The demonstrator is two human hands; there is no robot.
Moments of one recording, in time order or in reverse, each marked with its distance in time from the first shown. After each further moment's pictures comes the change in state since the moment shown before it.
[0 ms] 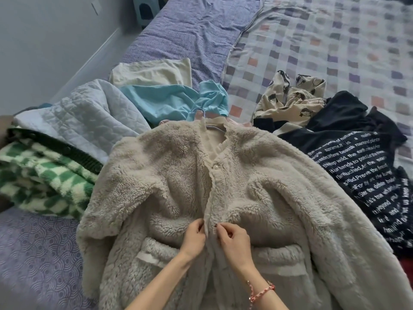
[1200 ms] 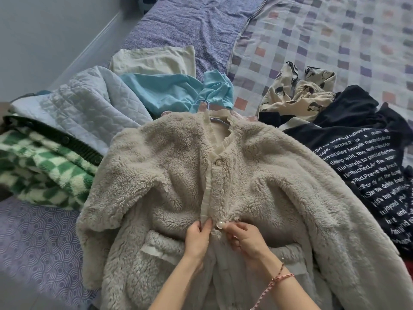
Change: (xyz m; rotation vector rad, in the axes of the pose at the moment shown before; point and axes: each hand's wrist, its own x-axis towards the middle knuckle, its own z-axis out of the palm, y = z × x) left_hand -0.009 -0.007 0.014 -0.295 0.172 -0.170; right_hand 0.012 0.000 -0.025 0.583 -0.260 0.392
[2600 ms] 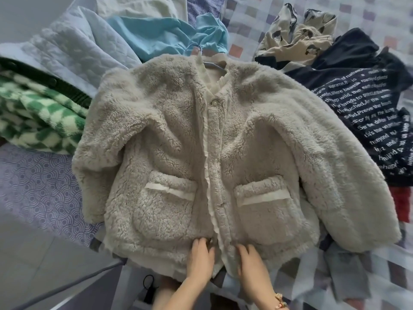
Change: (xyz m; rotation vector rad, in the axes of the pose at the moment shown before) left_hand -0.112 -0.171 -0.024 1.044 -0.103 -0.014; right_hand -0.072 0.228 -0.077 -1.372 0.163 -0.259
